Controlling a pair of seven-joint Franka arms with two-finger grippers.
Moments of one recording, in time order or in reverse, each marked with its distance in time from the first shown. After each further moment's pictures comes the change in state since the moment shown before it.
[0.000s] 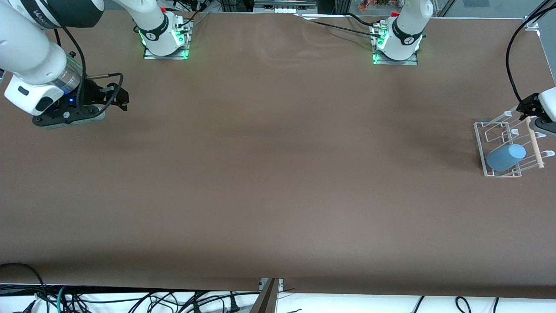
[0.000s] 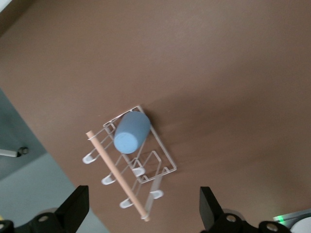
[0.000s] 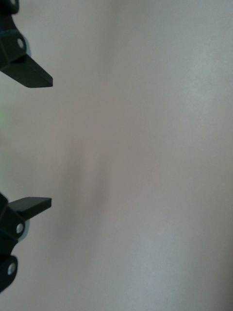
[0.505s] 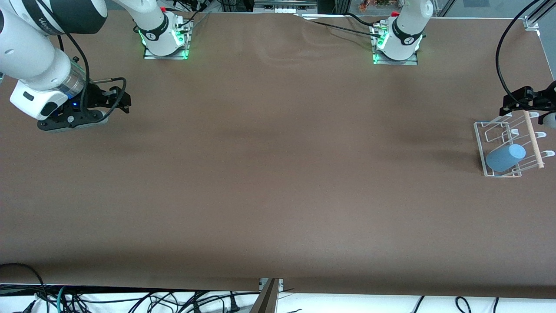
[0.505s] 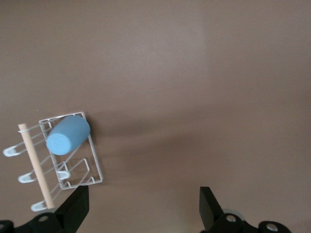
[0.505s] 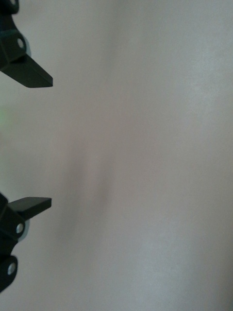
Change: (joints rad) left arm 0.000 0.001 -0.013 0.110 -0.267 -0.149 -0.278; right arm 0.000 0.009 0.000 0.001 0.000 0.001 0.000
